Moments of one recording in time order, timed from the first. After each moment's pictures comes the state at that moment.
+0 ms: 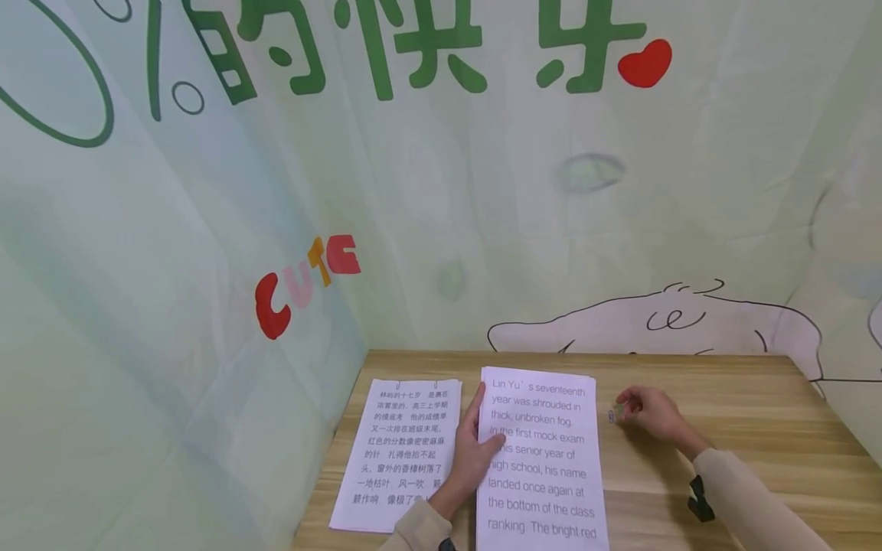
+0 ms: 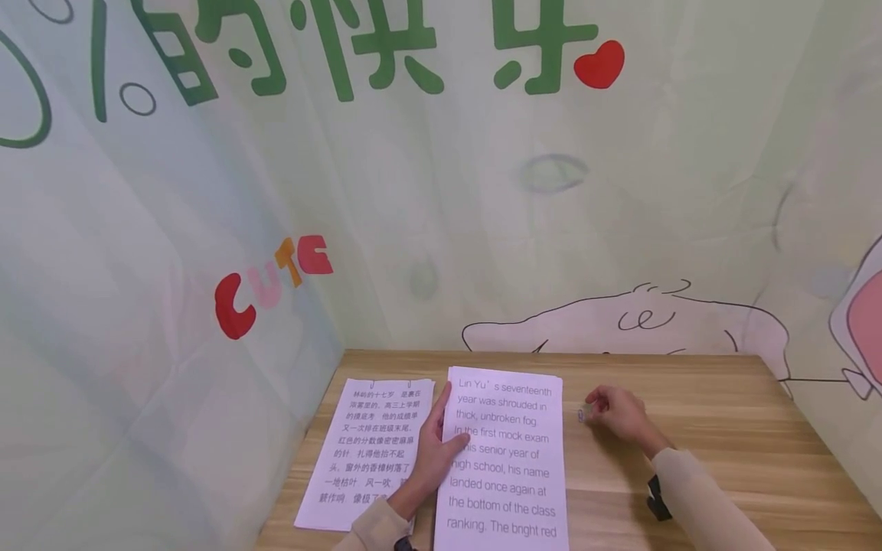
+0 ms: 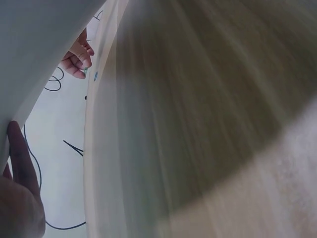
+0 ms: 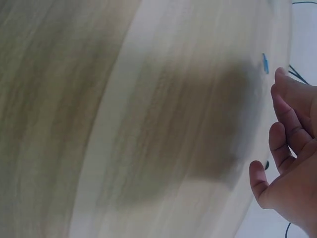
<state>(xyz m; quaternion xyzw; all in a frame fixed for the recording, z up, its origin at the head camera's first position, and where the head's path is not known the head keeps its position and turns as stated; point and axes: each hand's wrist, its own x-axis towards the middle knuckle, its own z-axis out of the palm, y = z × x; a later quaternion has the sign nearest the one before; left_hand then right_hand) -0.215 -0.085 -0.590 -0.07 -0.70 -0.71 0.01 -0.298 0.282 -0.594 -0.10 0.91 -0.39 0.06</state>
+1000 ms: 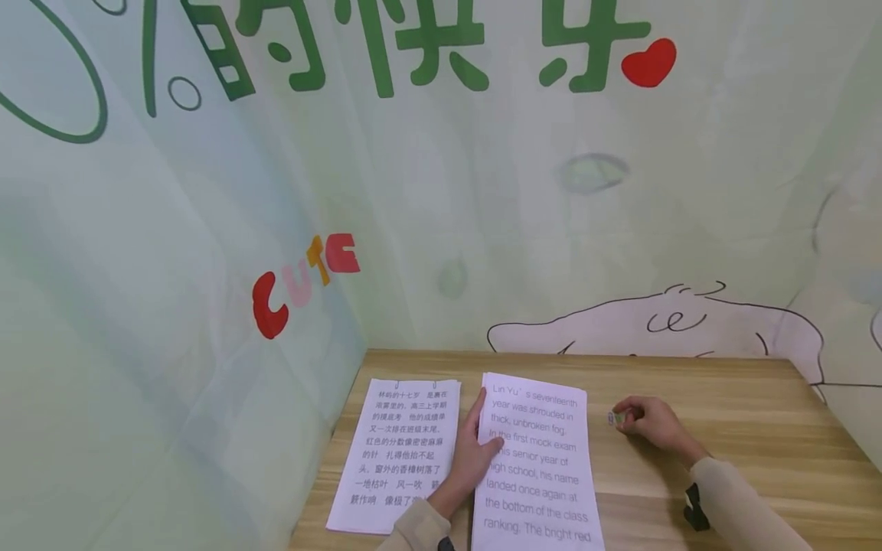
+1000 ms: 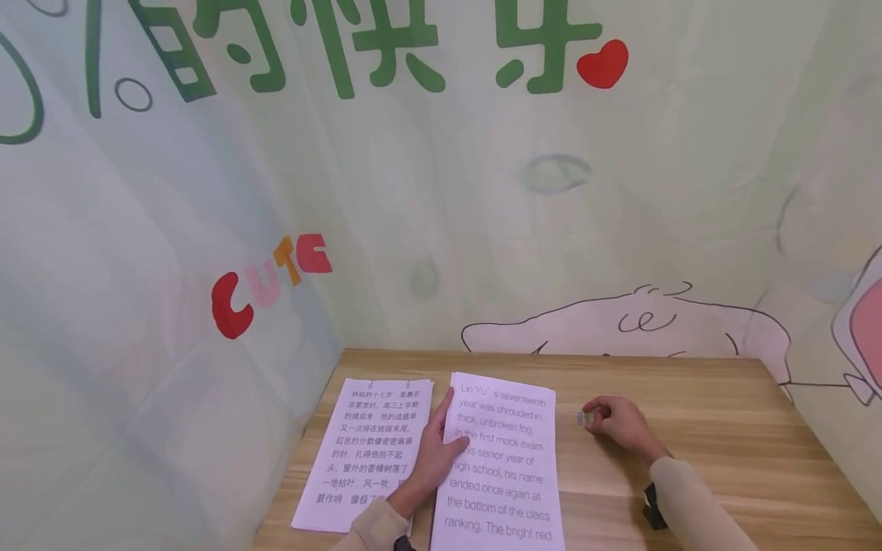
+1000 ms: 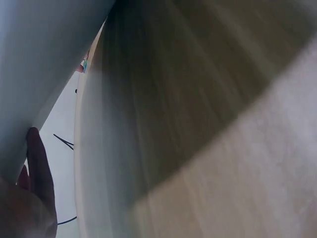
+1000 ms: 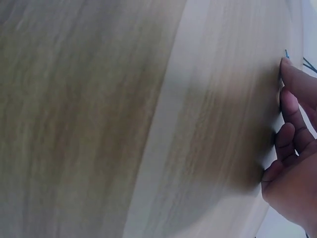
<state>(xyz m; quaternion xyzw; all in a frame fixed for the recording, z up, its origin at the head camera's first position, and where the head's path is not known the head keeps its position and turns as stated) -0.222 -0.086 -0.603 -0.05 -0.74 -0.67 -0.01 -0.297 0.289 -0.616 -0.08 0.90 -0.41 0.08</state>
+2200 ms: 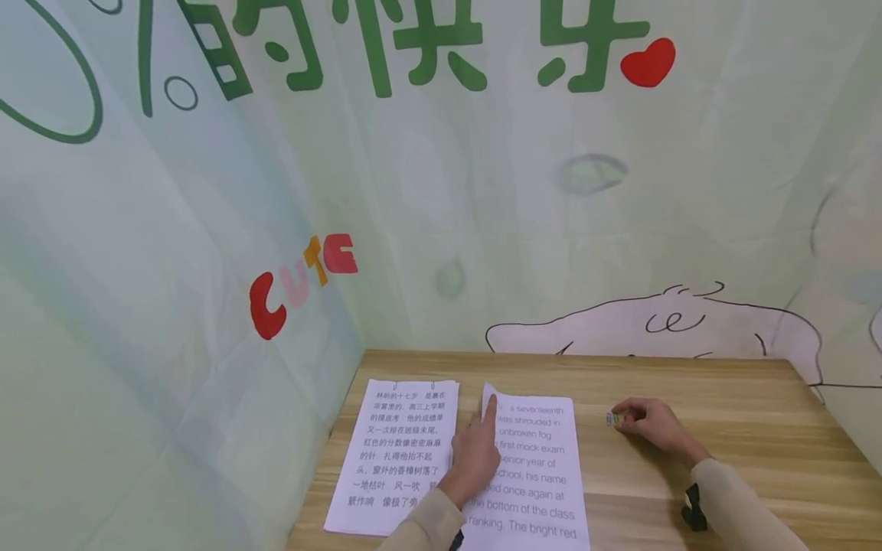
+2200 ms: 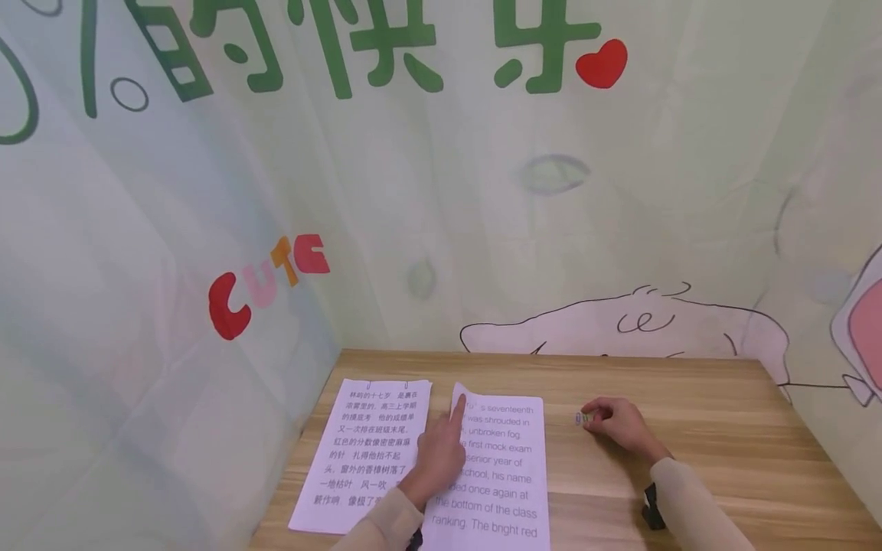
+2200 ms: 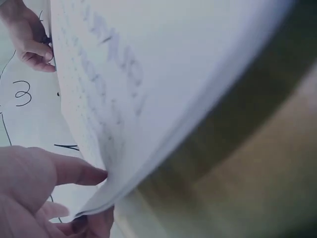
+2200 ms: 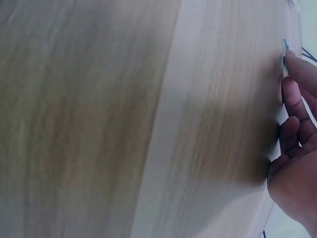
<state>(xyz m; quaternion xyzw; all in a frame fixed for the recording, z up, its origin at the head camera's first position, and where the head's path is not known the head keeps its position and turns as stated) -0.232 -0.074 -0.604 -0.08 -0.98 -0.17 0.05 -0.300 0.295 -0.622 -0.07 0.89 -0.43 0.09</state>
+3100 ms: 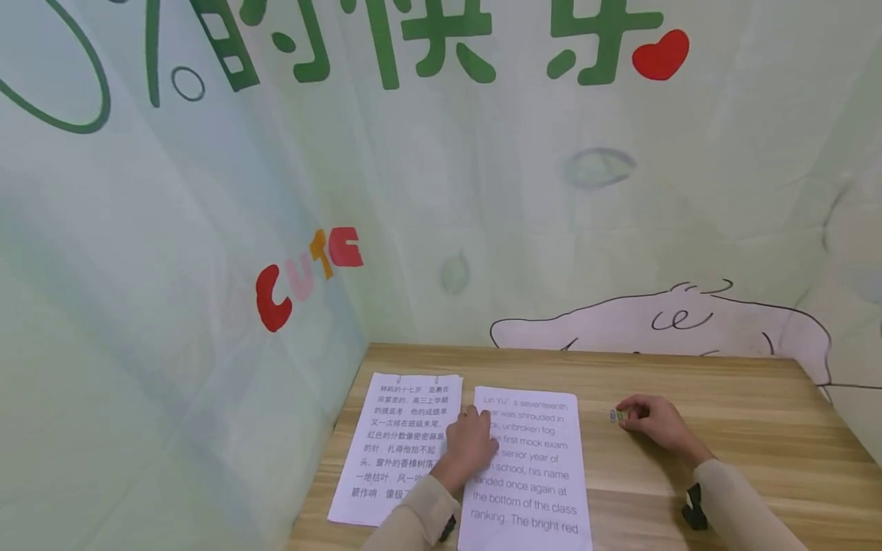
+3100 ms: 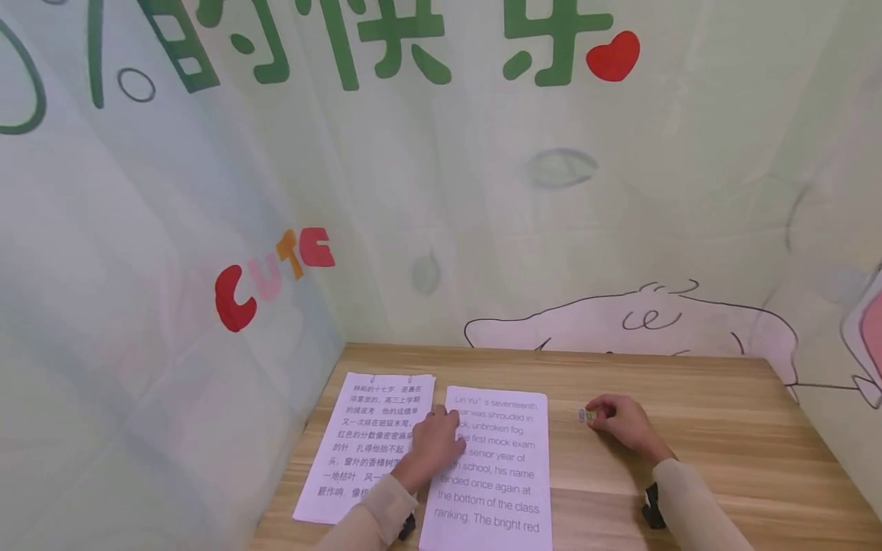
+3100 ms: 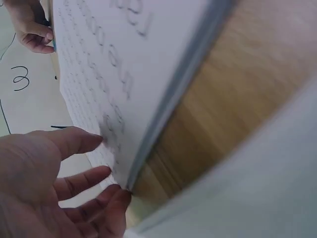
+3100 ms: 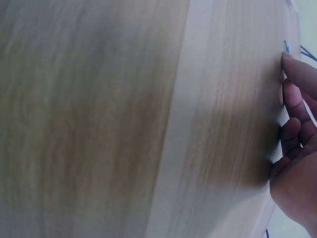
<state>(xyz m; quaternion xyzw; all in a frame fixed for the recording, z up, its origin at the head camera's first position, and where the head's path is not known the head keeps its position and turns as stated) -0.244 -0.090 -0.598 -0.07 -0.99 -0.11 -0.02 -0.296 0.295 -0.623 -0.08 0.90 -0.43 0.08</state>
